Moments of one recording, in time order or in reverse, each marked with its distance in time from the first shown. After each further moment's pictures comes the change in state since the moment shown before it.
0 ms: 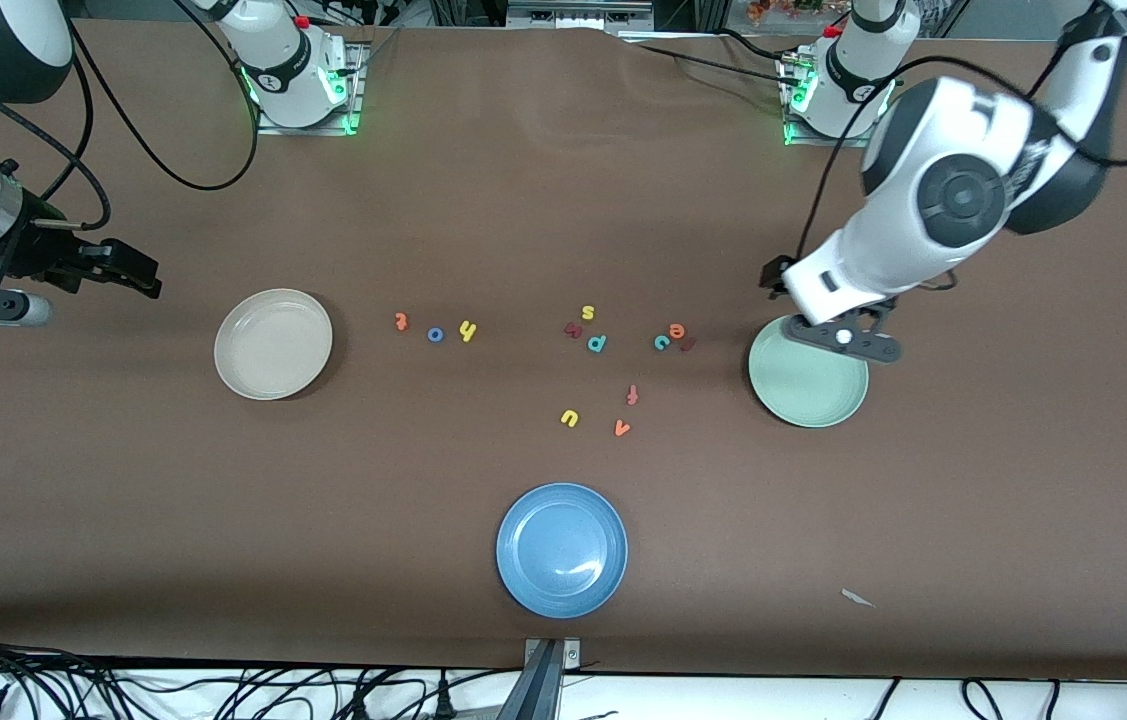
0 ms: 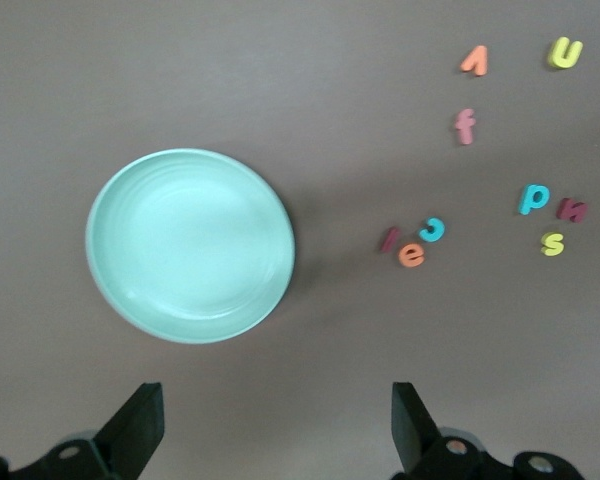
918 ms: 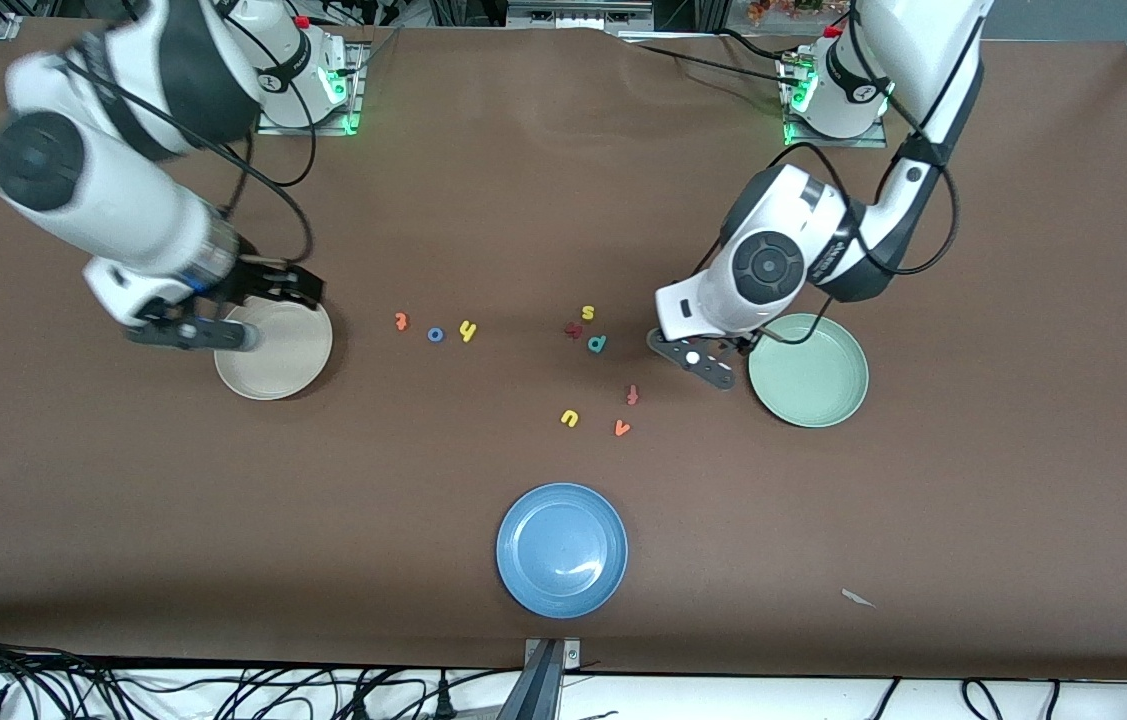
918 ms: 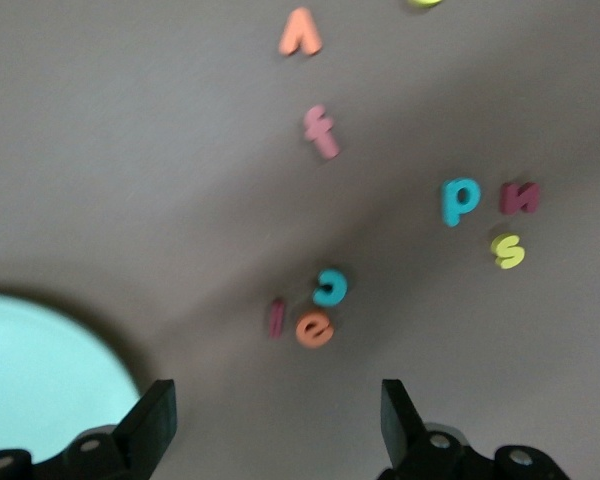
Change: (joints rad) left arm -0.150 0.234 -0.010 -0.006 0.000 0.267 0.171; right arm 0.071 0.149 0.212 -0.063 0.000 0.118 0.259
